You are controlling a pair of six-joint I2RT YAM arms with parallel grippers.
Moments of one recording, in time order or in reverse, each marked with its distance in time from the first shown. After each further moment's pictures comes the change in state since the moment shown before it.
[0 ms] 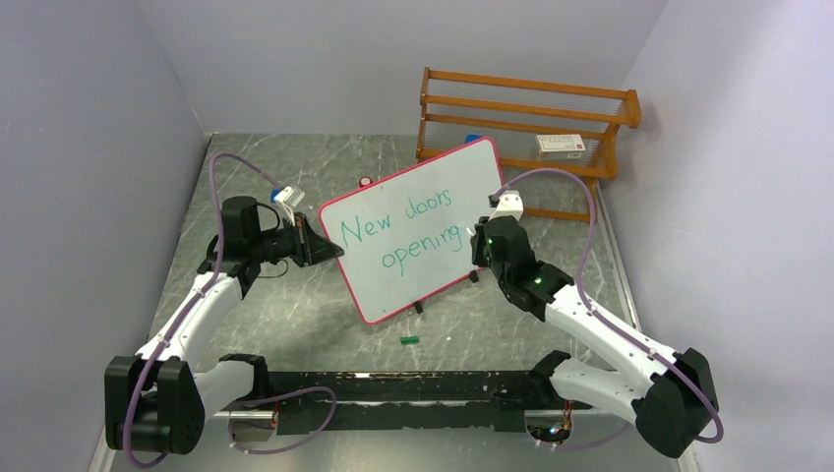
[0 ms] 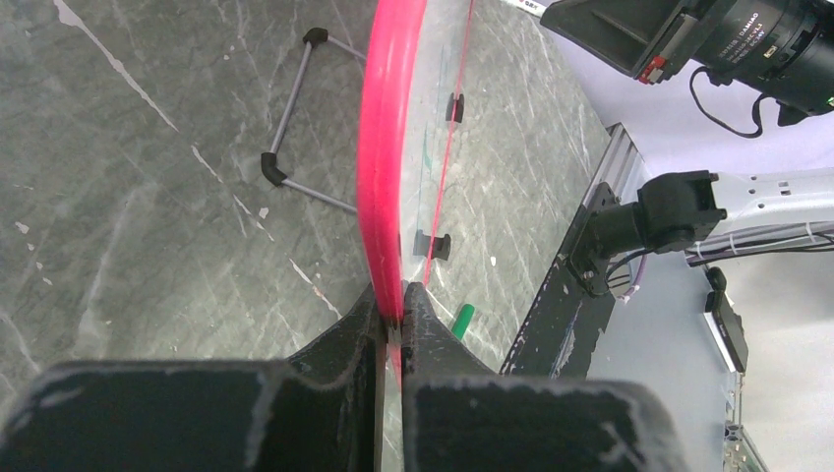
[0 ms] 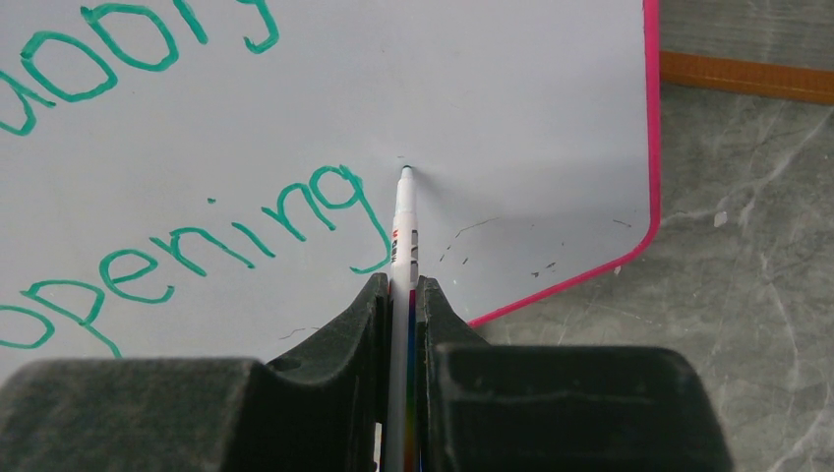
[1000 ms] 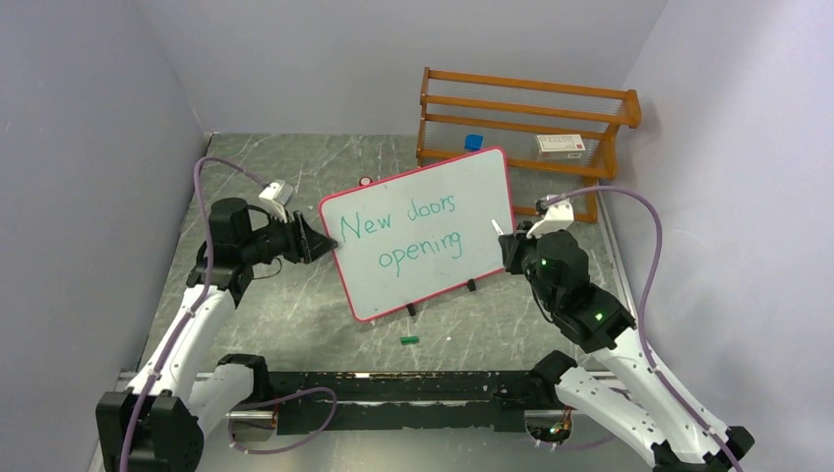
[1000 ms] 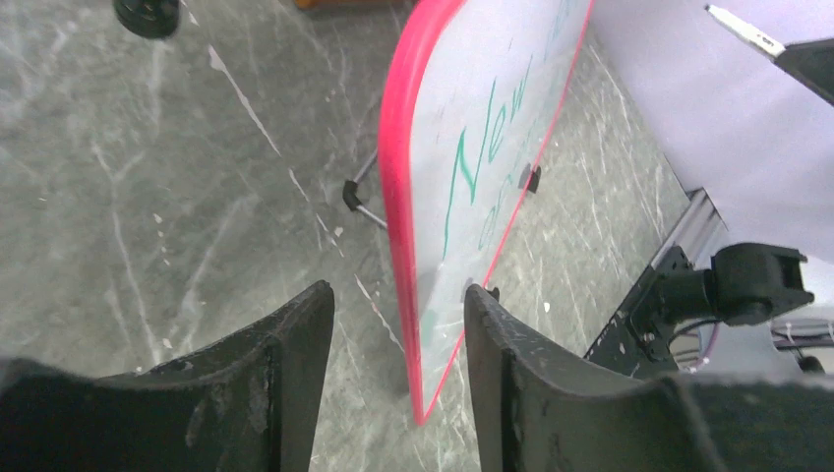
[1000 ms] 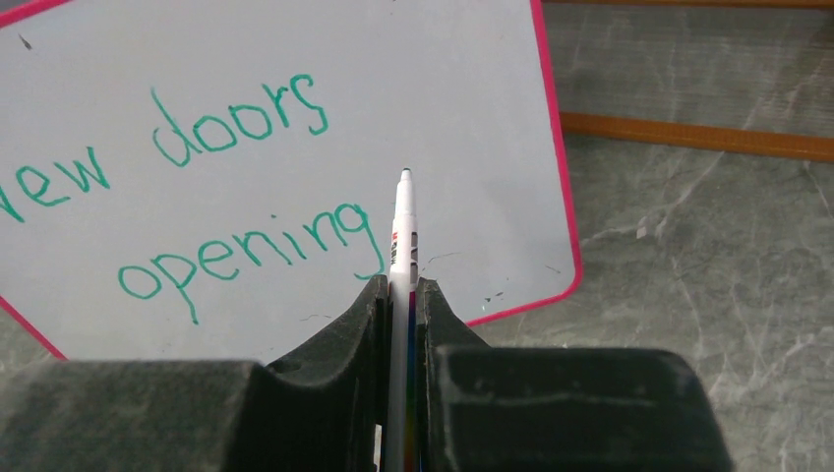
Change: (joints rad) left arm 0.000 -0.117 0.013 -0.065 -0.194 -0.011; right arm -0.007 -0.352 0.100 -0.277 0.003 -0.027
